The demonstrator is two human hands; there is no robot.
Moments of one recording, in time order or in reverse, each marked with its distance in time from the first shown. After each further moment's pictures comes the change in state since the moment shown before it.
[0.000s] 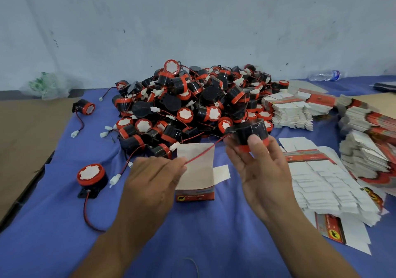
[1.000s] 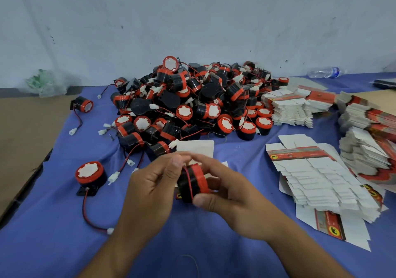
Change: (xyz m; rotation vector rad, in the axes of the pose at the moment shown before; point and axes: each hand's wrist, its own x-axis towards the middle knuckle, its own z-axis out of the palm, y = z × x) left_hand 0.010 0.022 -0.011 -0.797 -0.144 -0.704; right_hand -0.026 0.011 -0.002 -0.768 -0.674 0.175
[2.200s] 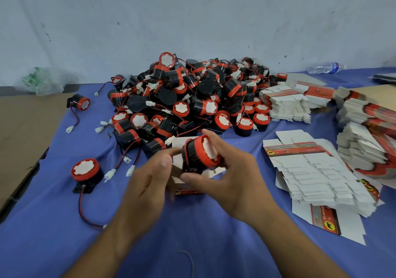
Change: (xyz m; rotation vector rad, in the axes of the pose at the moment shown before) left_hand 0.001 -0.012 -0.002 -0.014 -0.140 0.007; right_hand 0.010 -0.006 -0.003 -0.418 0.408 -0.070
